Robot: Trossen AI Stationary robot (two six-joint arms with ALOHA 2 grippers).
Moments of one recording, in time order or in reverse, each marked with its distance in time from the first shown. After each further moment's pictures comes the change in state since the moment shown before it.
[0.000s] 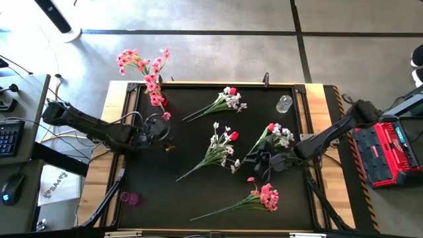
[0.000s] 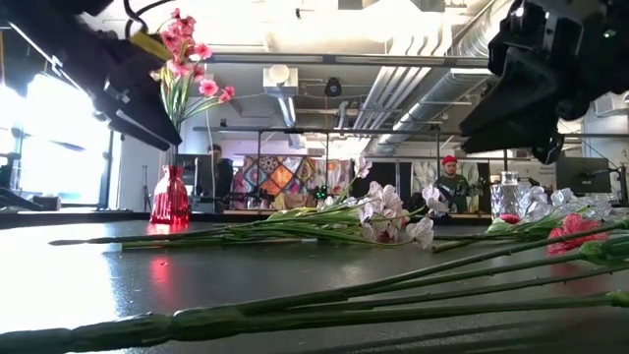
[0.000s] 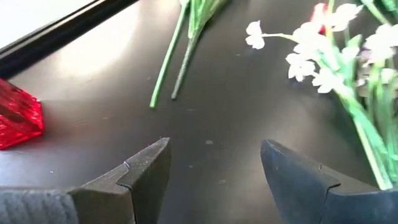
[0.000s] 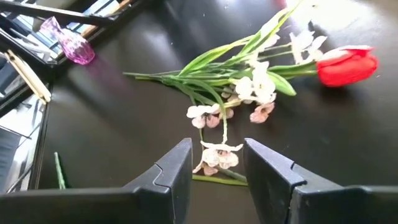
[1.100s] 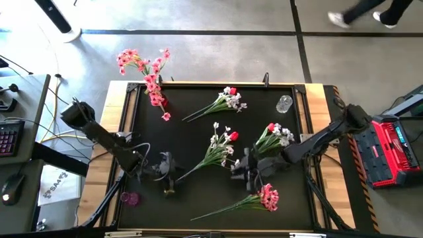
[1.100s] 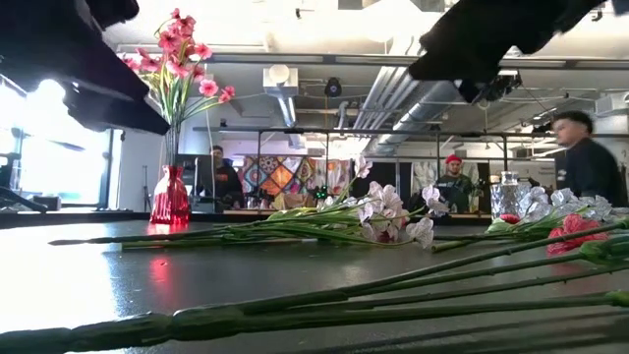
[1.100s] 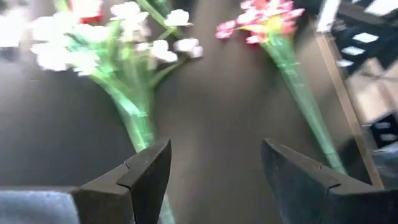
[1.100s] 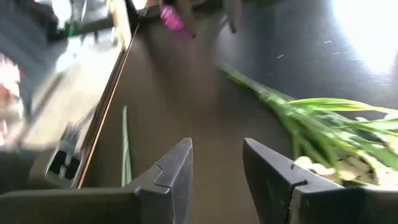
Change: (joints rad) left arm -0.436 0.404 0.000 0.720 0.065 0.064; right arm 0.000 0.213 0.316 -0.014 -0.256 -0.460
